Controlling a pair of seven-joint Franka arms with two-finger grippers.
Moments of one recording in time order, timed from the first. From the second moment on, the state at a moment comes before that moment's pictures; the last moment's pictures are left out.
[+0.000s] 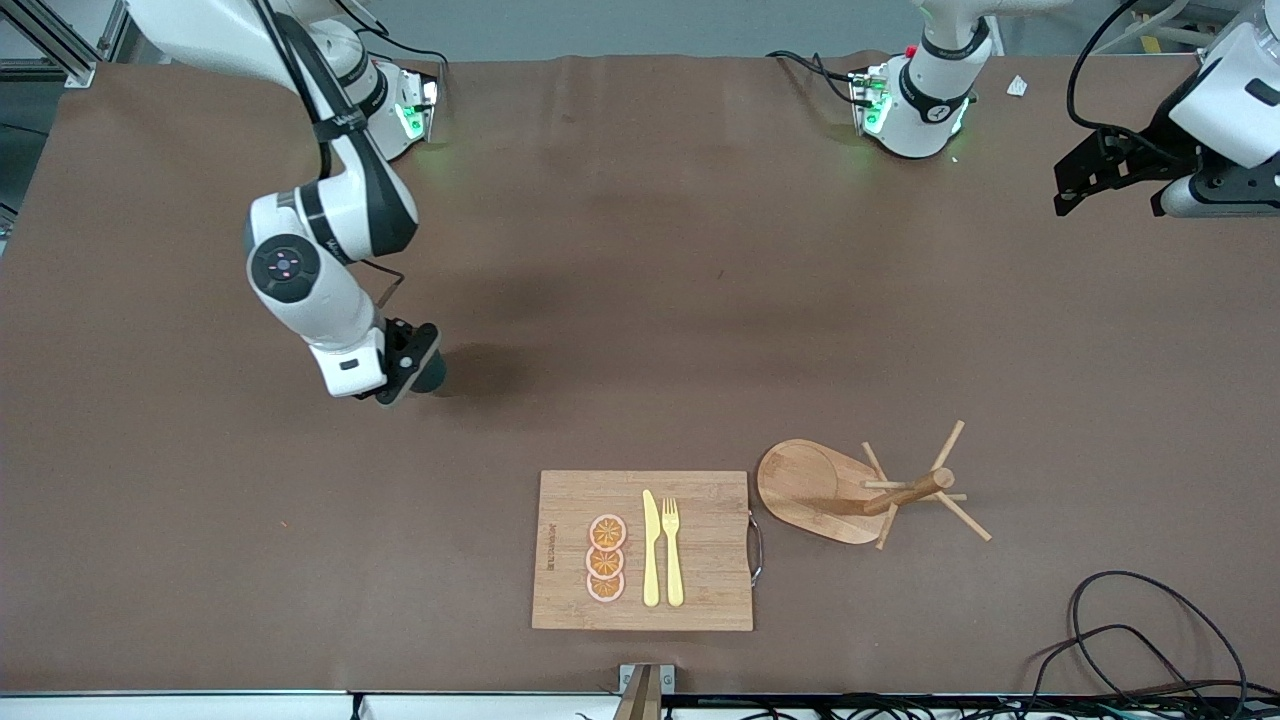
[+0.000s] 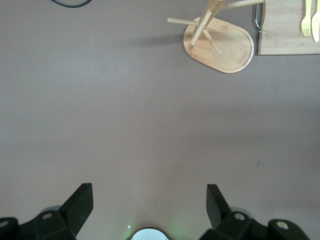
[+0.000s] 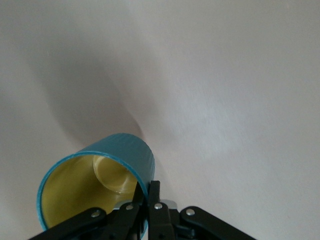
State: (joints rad) left arm -0.04 -0.08 -0.11 -1.54 0.01 1.44 -0.11; right arm 0.25 0.23 -0.01 -2.13 -0.08 2.34 -0.81
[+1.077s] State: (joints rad) left arm -0.04 -0.08 -0.11 -1.54 0.01 1.44 -0.11; right arm -0.03 0.14 -0.01 -2.40 -0.08 2.58 -1.26
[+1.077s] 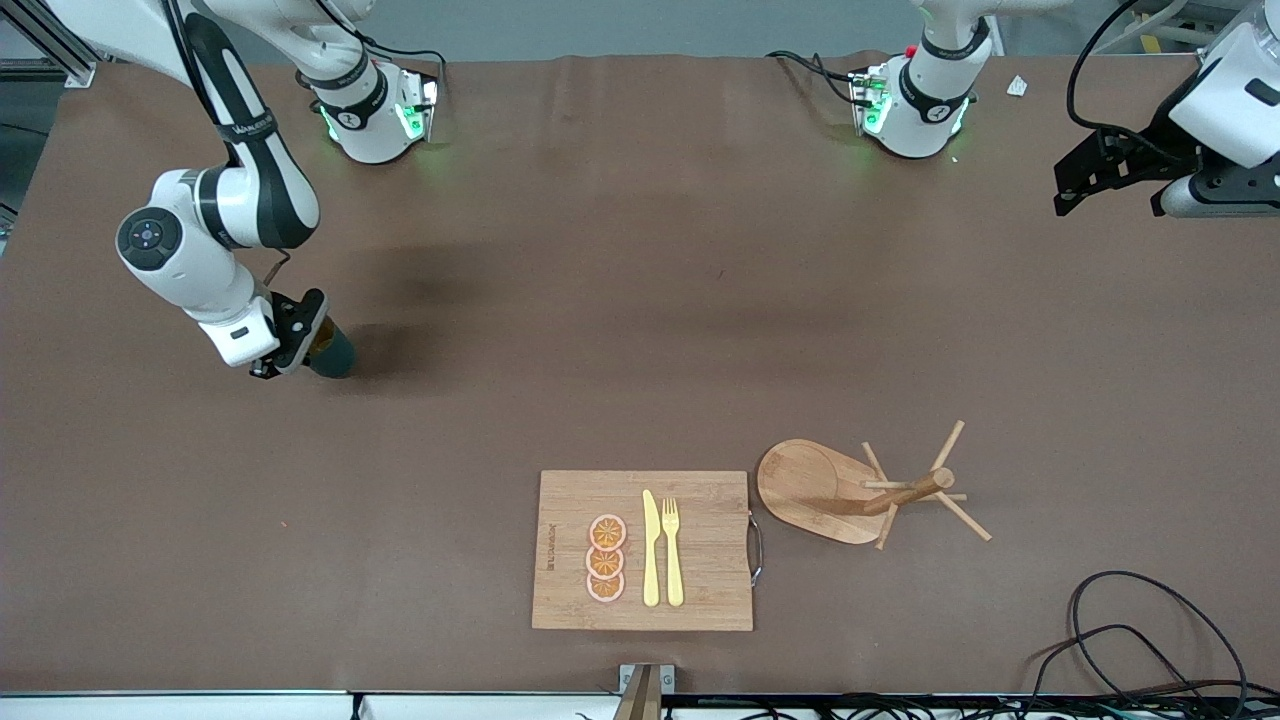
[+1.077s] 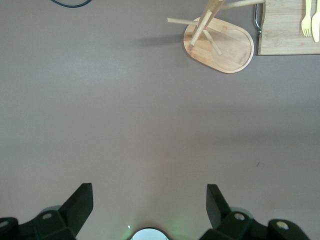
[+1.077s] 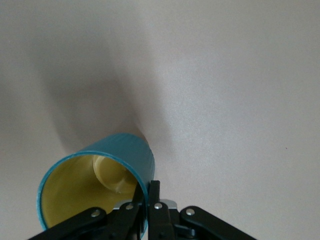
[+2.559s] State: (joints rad) left arm -0.04 -0.08 -0.11 -1.54 0.01 1.44 -0.11; right arm -0.08 0.16 0.01 -2.41 0.00 2.60 -1.26
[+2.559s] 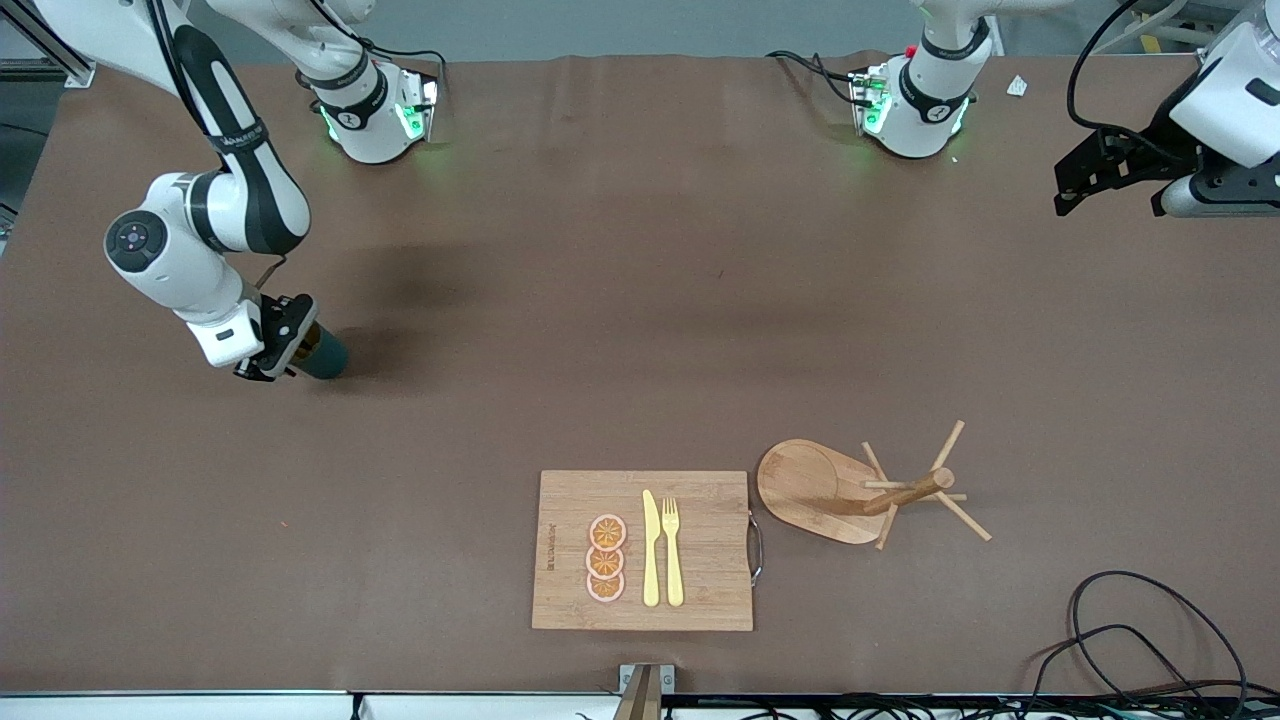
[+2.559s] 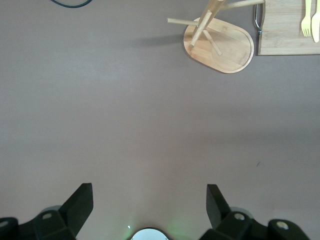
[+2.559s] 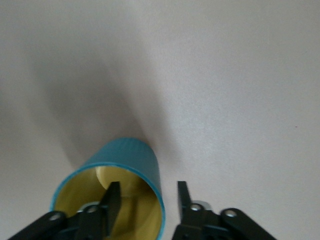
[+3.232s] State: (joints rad) left arm -0.04 -0.08 -0.12 -1.54 0.01 1.44 -0.11; right arm -0.11 0.03 0.00 -2.06 0.08 2.04 -1.20
